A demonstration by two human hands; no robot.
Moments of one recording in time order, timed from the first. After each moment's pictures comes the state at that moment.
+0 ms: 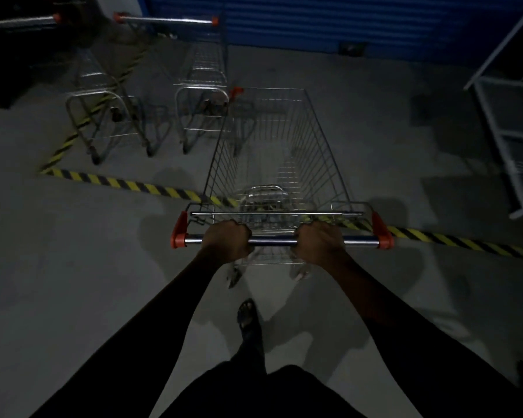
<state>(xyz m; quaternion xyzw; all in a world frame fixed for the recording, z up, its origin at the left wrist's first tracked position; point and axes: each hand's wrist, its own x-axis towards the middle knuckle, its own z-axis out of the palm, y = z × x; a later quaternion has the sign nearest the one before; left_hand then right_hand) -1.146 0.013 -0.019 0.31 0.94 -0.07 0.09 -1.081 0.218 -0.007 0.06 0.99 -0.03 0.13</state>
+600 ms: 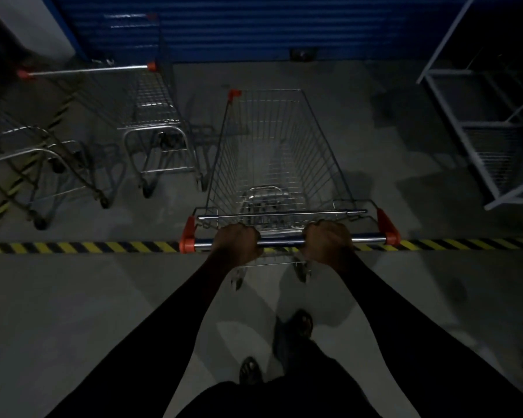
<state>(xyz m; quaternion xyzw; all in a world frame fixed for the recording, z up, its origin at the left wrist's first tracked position) -1.397 0.148 -0.023 0.37 0.92 -0.05 0.11 -1.298 0.335 -0.006 0.13 0.99 0.00 0.08</state>
